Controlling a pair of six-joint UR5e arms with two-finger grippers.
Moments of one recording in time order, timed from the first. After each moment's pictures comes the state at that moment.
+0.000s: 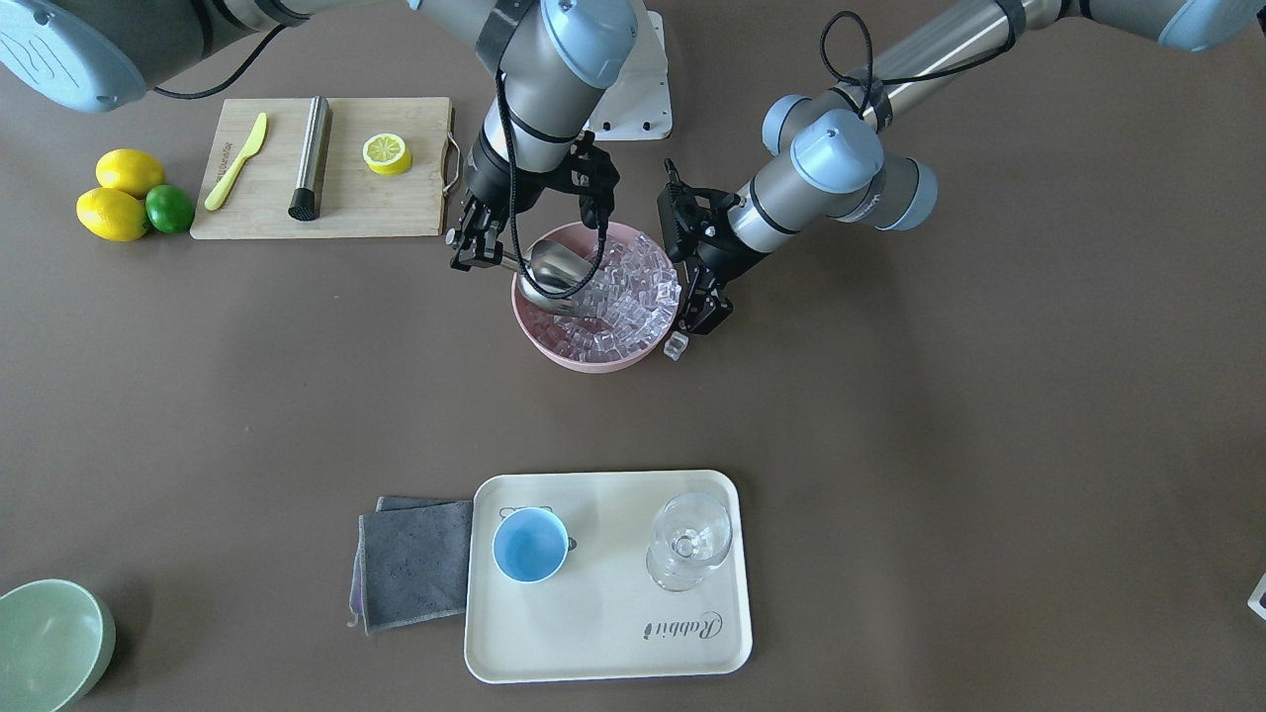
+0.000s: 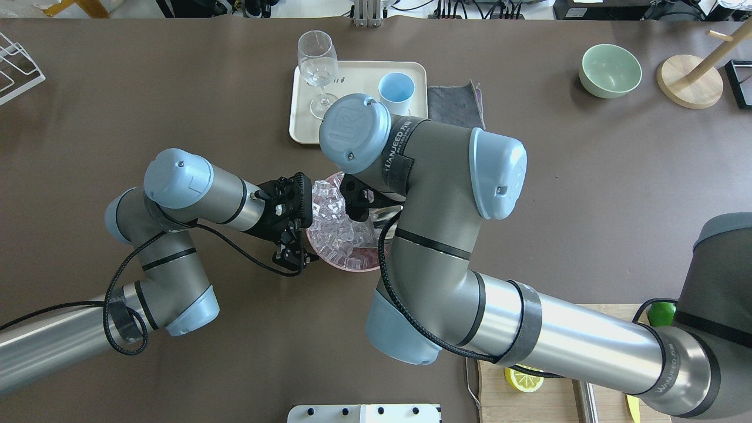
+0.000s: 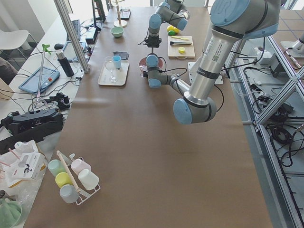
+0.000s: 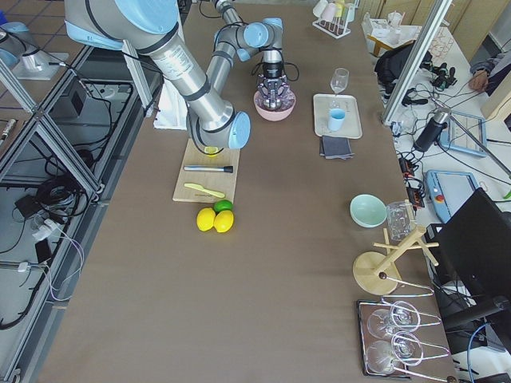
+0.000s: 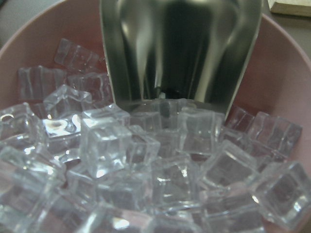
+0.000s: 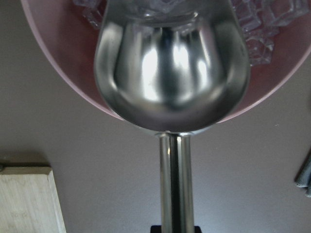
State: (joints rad) left arm -0.56 -2.08 -1.48 -2.41 -2.08 0.08; right arm 0.49 -0.66 1.71 -2.31 1.64 -0.47
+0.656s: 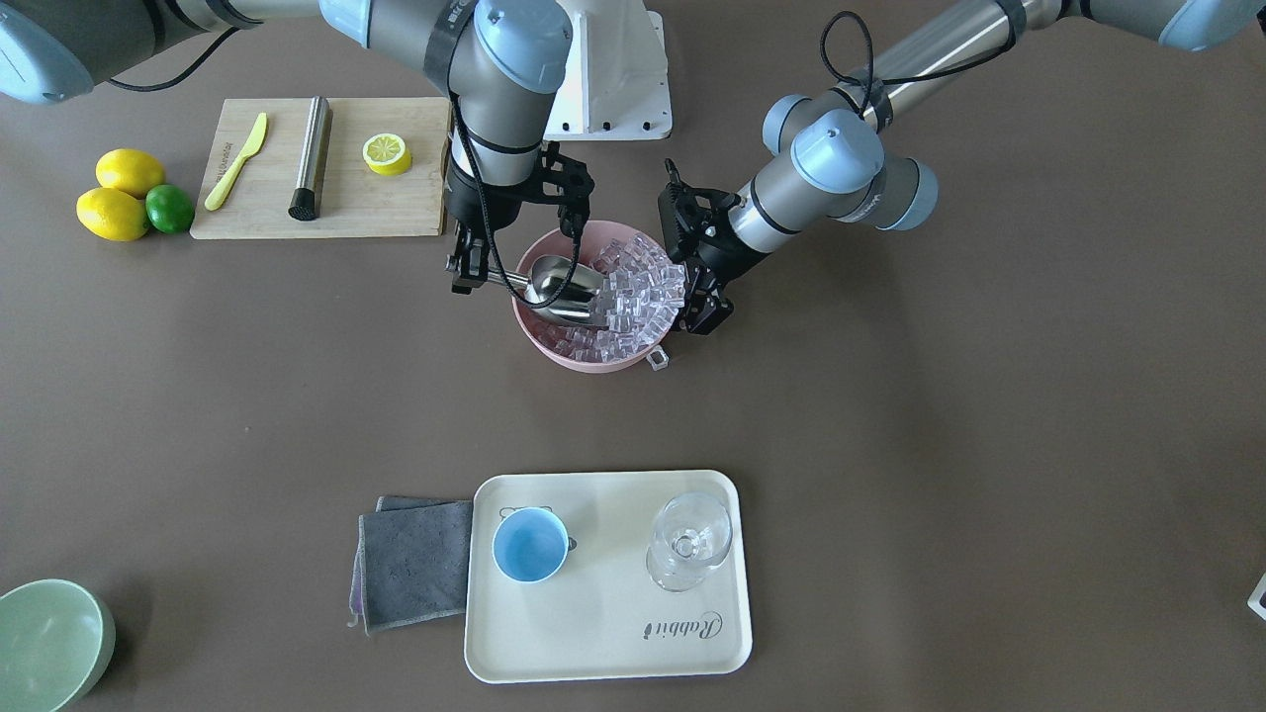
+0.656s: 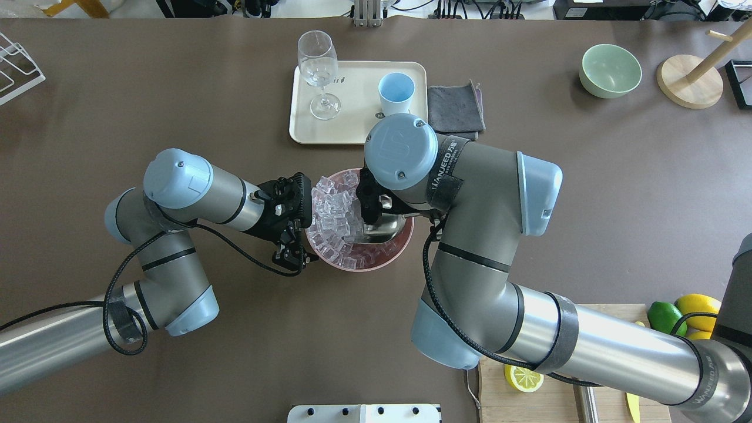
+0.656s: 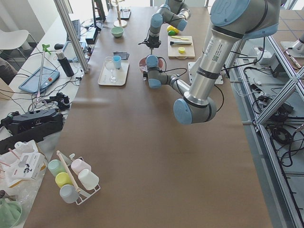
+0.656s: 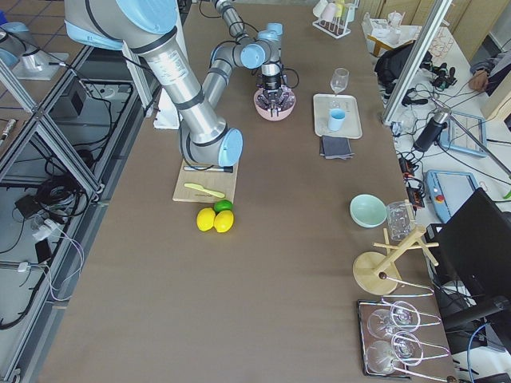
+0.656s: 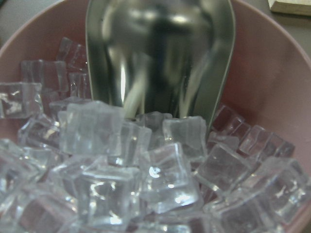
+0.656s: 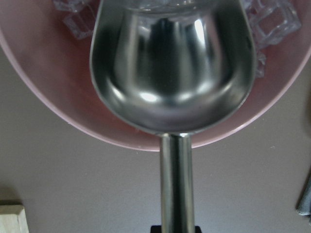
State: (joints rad) left arm -0.56 -2.08 -1.48 -2.41 -2.08 0.08; right arm 0.49 -0.80 1.76 -2.07 1.65 -0.43
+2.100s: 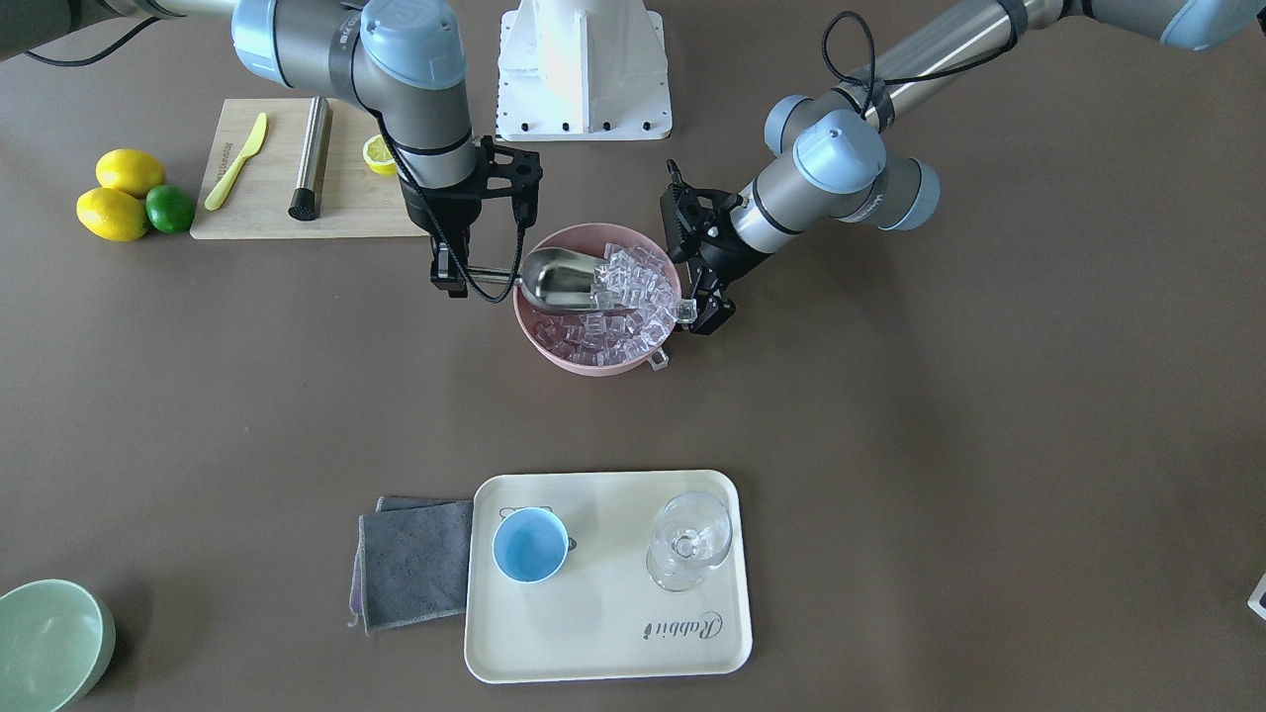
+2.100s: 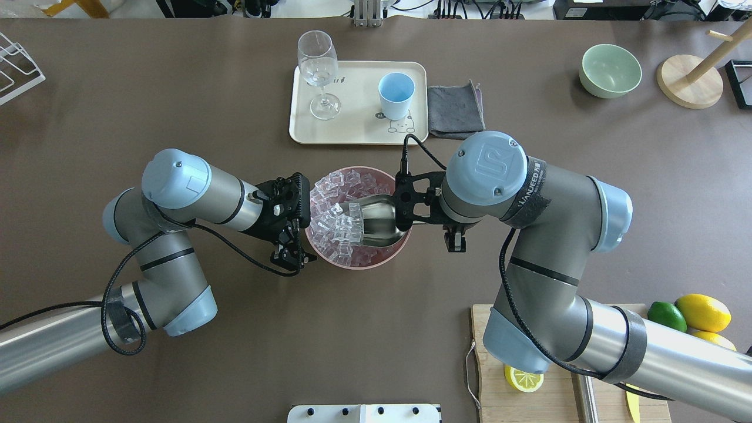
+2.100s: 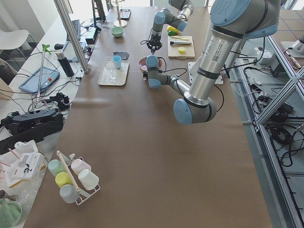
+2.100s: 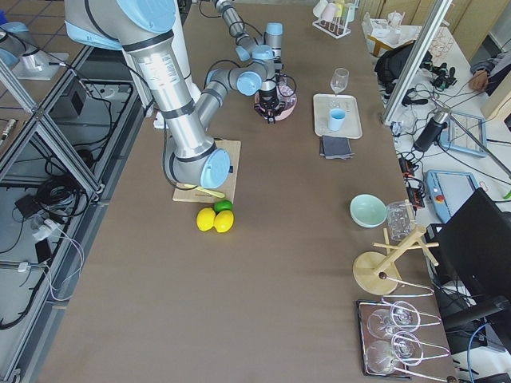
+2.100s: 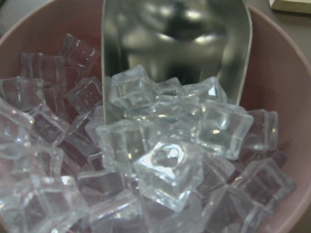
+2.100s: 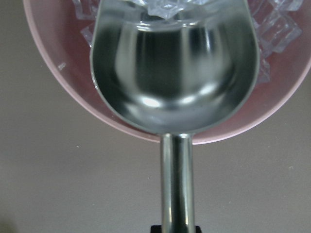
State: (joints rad) left arm -0.56 -2.07 -1.49 -2.41 -2.08 0.08; right arm 0.51 -1.01 1.85 -1.70 1.75 -0.36
